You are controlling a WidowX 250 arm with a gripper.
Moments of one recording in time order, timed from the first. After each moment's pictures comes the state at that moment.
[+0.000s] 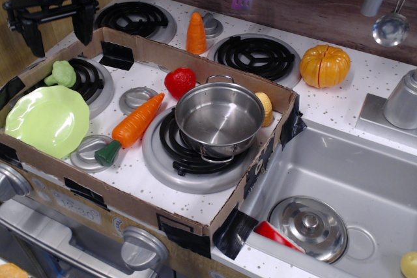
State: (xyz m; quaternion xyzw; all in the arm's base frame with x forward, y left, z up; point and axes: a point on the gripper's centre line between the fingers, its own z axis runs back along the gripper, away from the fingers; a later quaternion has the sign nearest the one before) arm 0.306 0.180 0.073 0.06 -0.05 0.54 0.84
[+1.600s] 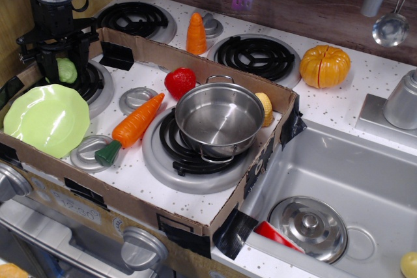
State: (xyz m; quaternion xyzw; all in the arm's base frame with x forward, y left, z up) arm 0.320 0.185 0.022 0.06 -0.02 0.57 0.82
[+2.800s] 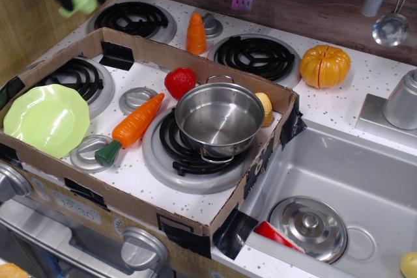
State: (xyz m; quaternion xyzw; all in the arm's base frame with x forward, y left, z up) arm 0.322 0.133 0.141 0.04 -0.04 0.51 0.86
